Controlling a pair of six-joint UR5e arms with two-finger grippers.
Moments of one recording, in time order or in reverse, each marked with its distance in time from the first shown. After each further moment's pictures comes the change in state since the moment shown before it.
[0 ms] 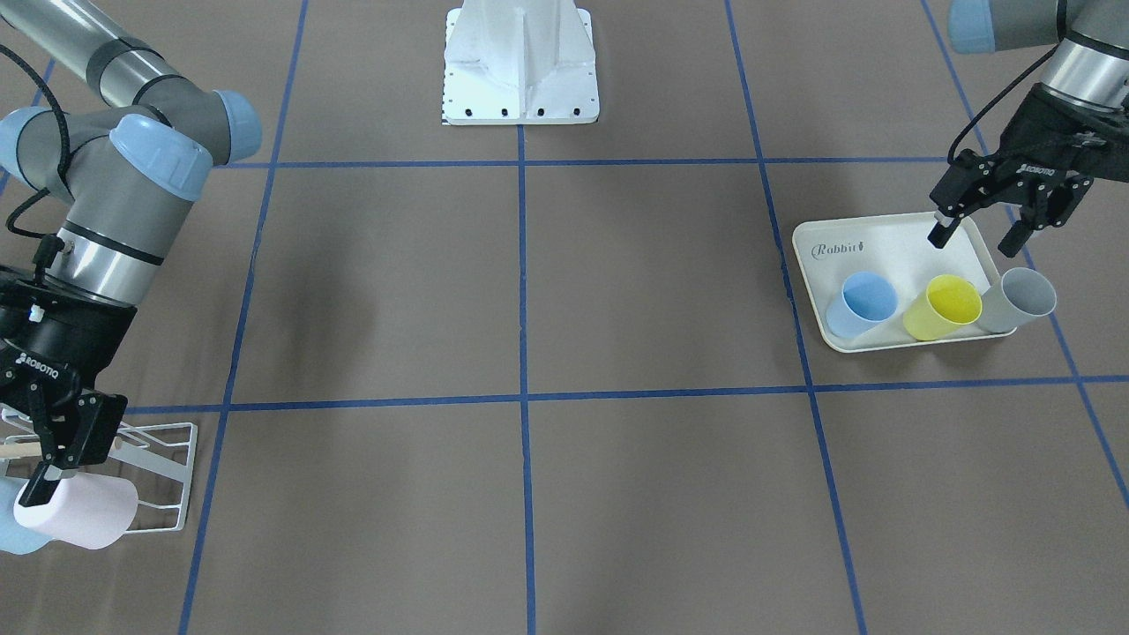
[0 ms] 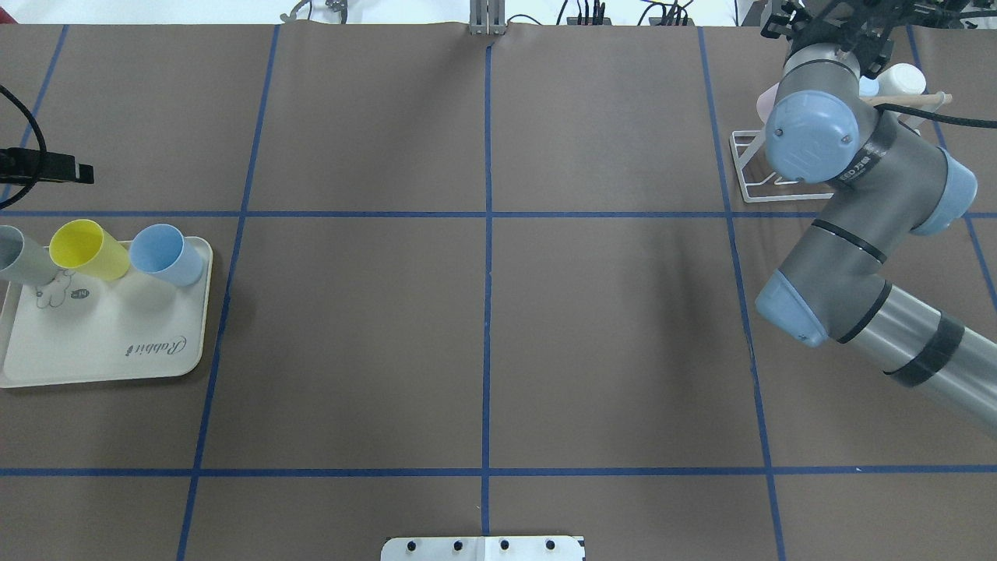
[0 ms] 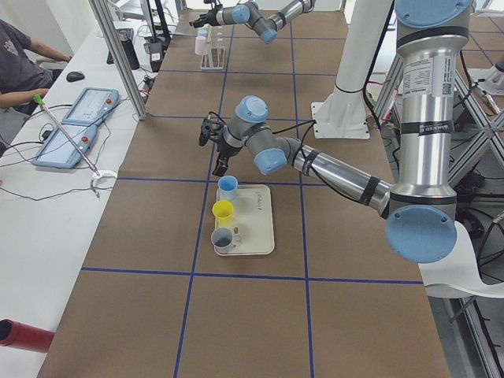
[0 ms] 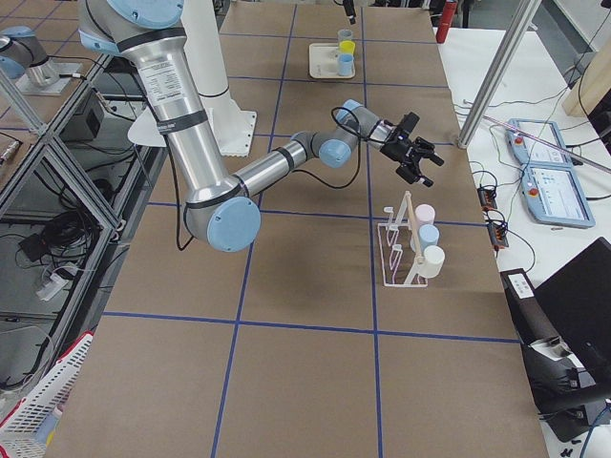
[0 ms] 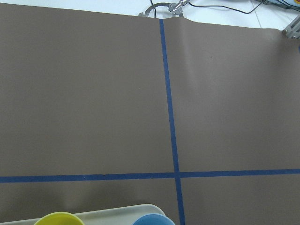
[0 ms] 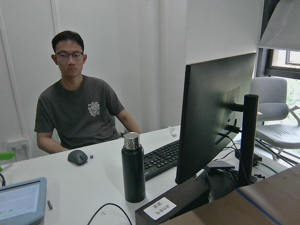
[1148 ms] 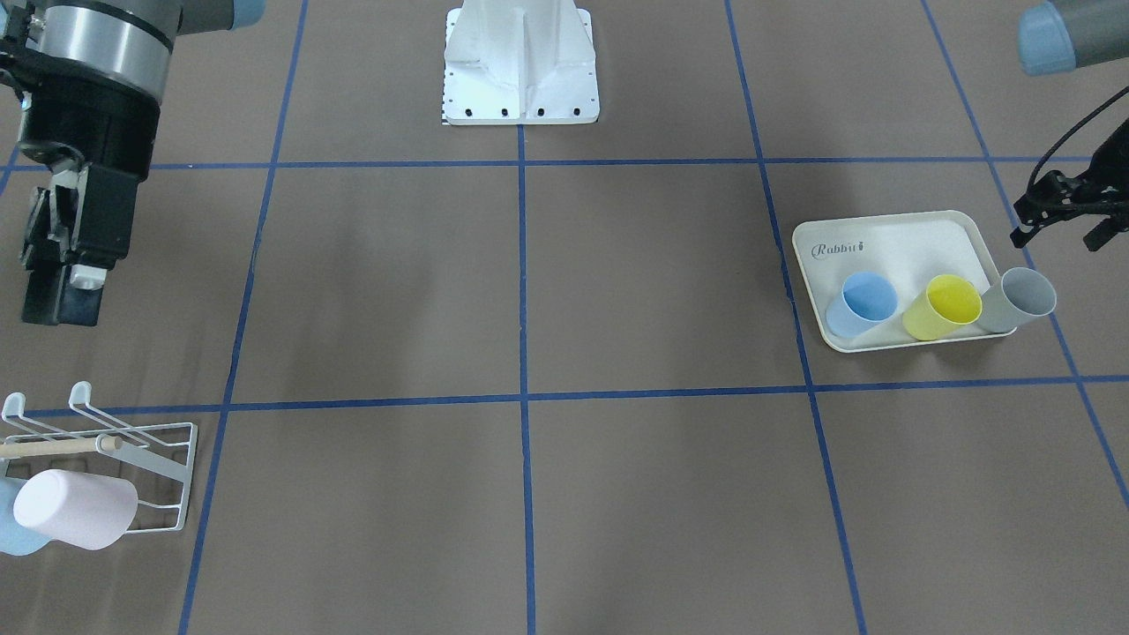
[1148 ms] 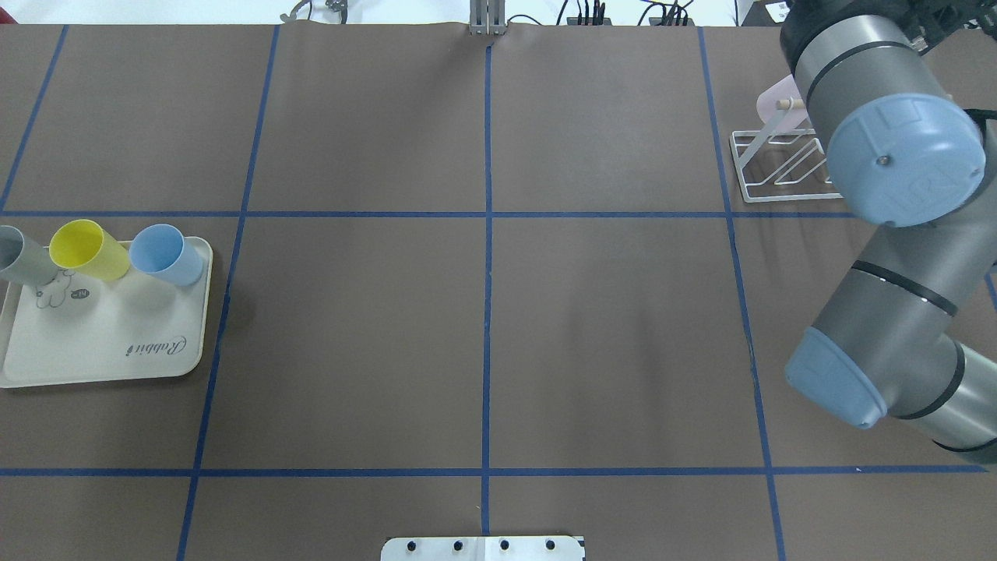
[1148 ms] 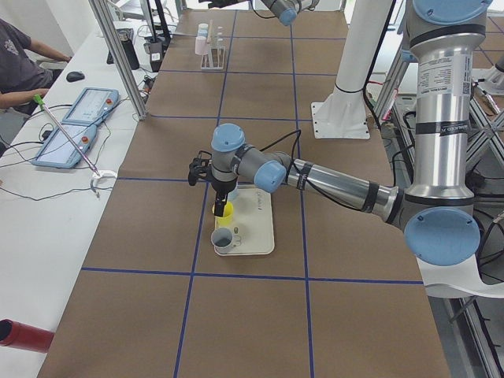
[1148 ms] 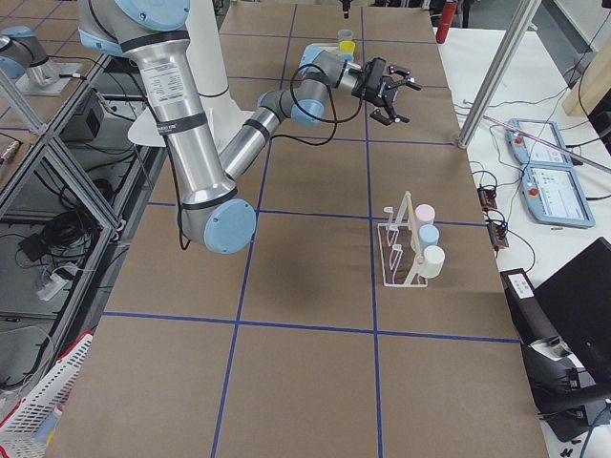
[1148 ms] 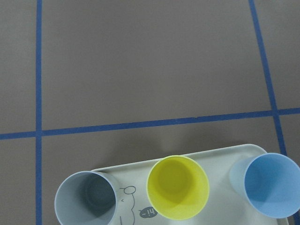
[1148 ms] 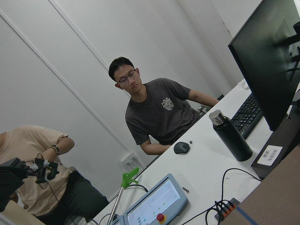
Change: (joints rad) left arm -0.191 0.004 0.143 0.331 -0.222 0.443; right arm -0.089 -0.013 0.353 0.037 0.067 0.385
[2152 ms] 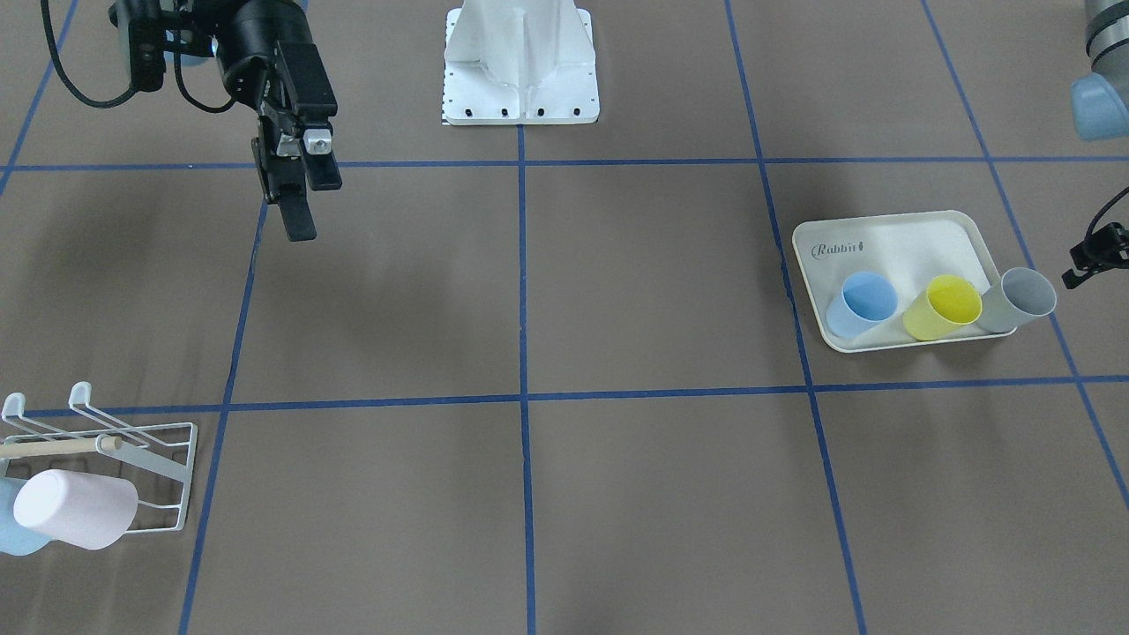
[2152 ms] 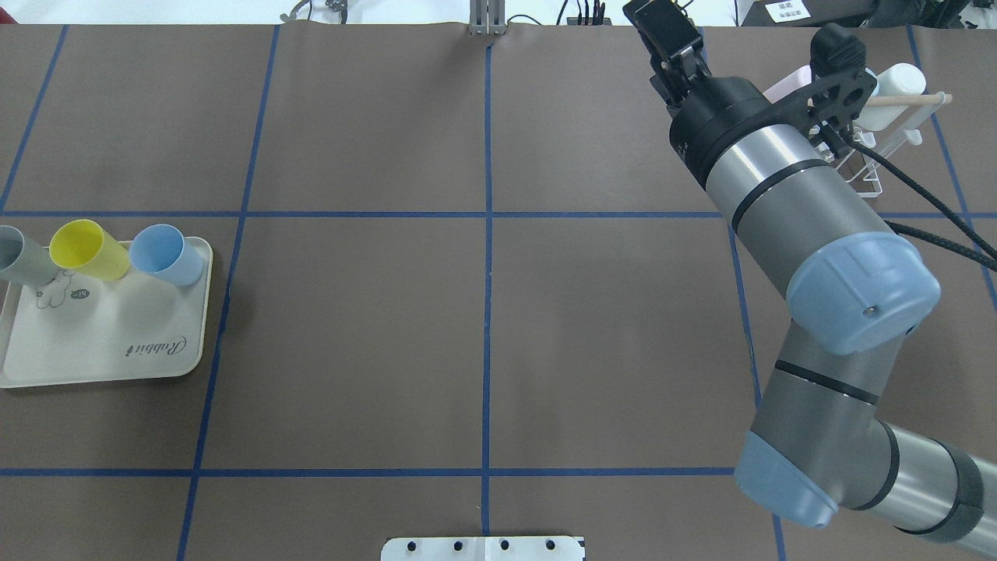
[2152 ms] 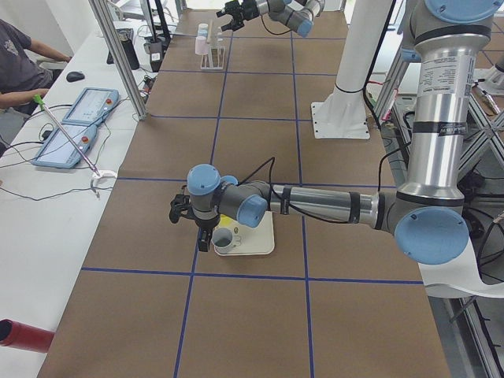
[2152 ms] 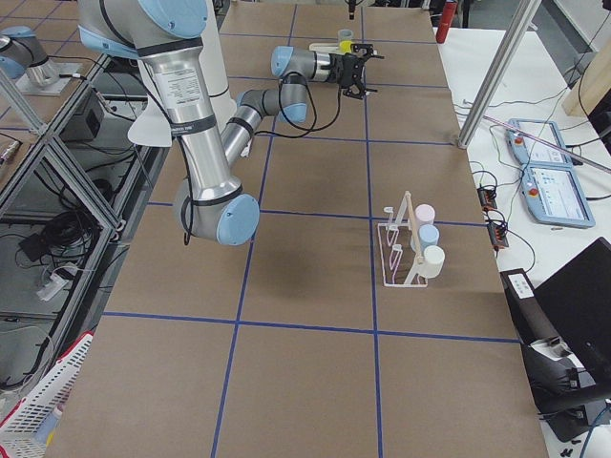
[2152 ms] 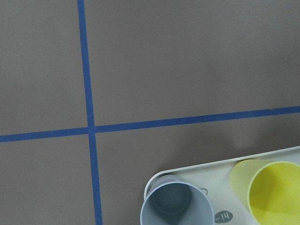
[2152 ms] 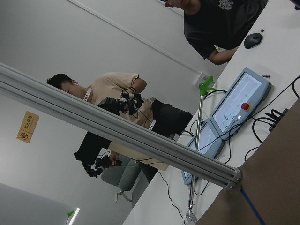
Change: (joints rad) left arm -0.058 -0.081 0.302 -0.115 -0.036 0.117; right arm -0.201 0.012 -0.007 0.392 -0.001 0.054
